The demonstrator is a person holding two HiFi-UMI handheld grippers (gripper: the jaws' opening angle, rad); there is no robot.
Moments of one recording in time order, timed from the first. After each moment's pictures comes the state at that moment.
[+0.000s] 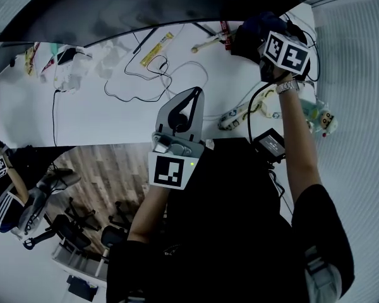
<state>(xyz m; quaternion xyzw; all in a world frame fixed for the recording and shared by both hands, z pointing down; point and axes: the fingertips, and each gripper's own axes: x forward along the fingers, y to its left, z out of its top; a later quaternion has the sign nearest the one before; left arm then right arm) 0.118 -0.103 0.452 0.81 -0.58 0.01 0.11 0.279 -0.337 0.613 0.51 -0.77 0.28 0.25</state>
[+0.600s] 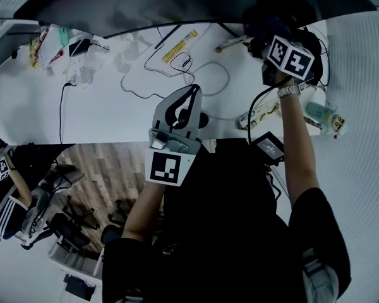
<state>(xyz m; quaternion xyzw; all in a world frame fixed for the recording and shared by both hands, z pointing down) 0.022 -0.091 0.457 0.81 -0.57 0.02 0.12 0.202 -0.318 0.612 0.53 -0.76 0.28 0.26</state>
